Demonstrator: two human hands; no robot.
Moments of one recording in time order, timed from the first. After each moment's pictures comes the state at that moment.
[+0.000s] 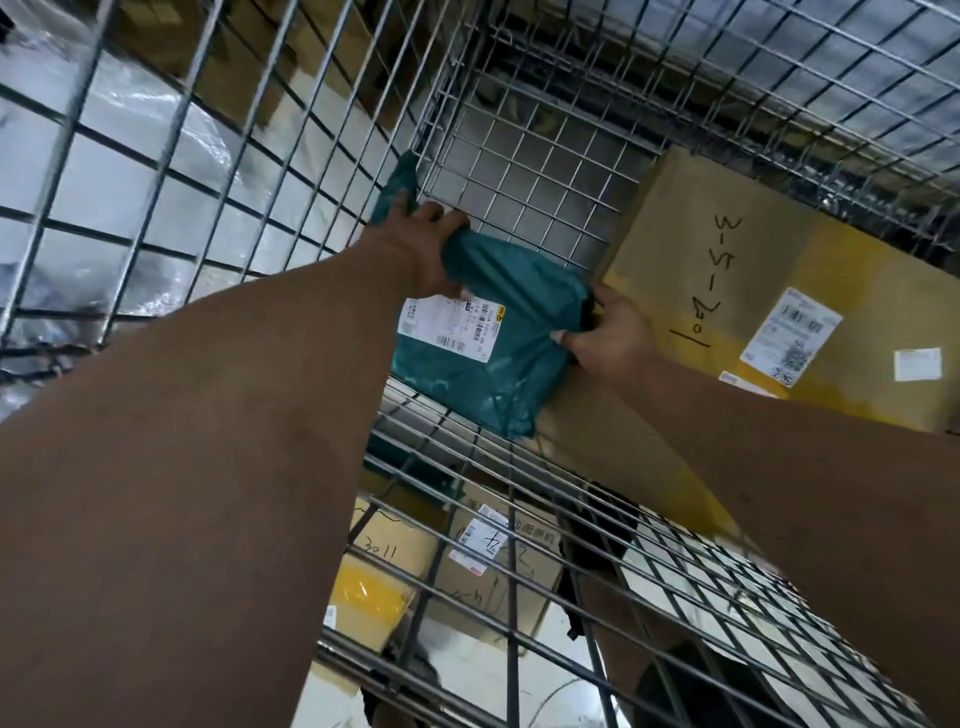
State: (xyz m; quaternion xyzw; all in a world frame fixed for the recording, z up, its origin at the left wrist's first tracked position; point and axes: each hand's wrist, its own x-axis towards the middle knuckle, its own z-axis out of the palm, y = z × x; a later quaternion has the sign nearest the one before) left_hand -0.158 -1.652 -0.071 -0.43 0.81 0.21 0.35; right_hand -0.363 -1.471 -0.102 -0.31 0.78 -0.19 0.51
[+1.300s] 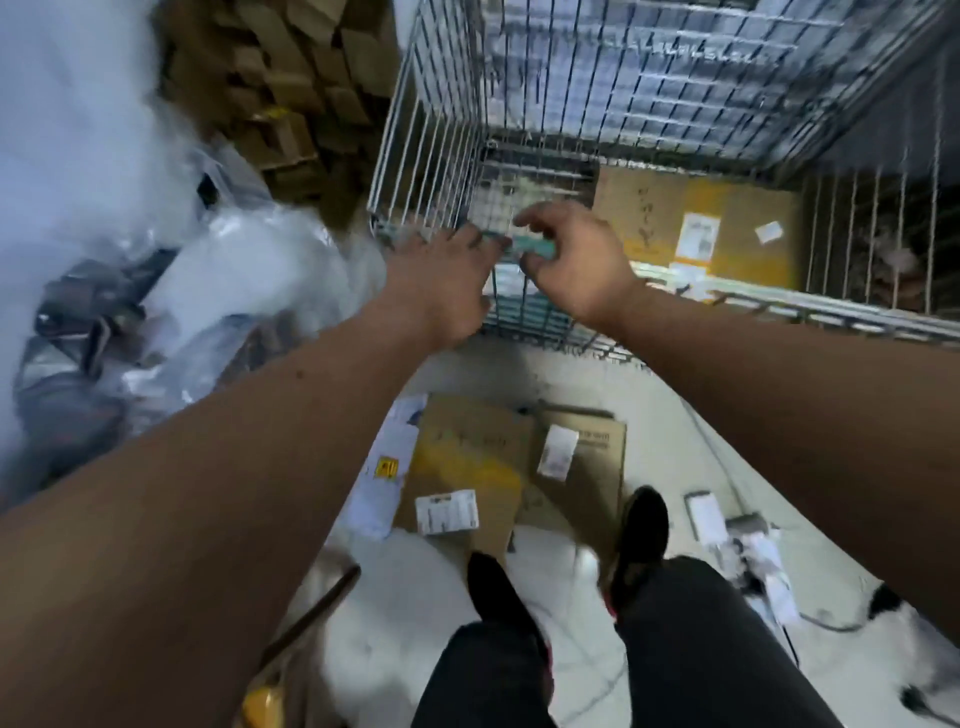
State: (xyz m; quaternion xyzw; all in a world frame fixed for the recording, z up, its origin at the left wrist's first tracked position) left_hand 0.018 -1.411 0.309 -0.31 0.94 0.05 0.16; right_hand -0.138 -1.331 0.298 -0.51 0.78 -0.23 0.28
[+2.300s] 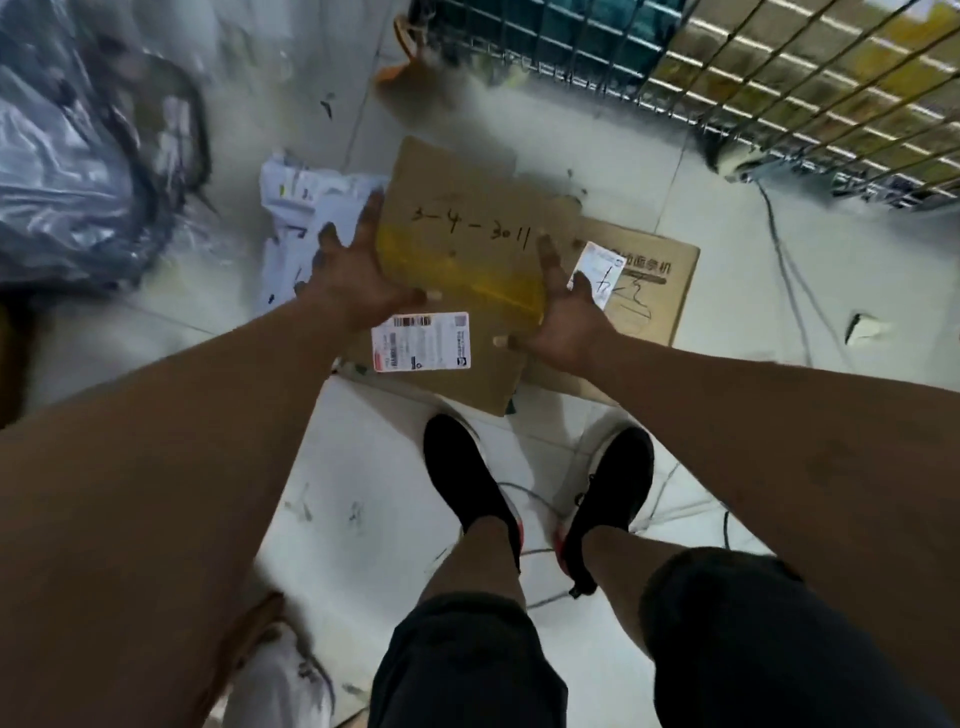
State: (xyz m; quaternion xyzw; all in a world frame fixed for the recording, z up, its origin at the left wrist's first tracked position) left_hand 0.233 -1.263 -0.077 -0.61 0.67 0.37 0.19; right_hand 0.021 -1.124 -0.108 -0.40 0.76 -0.06 0.50
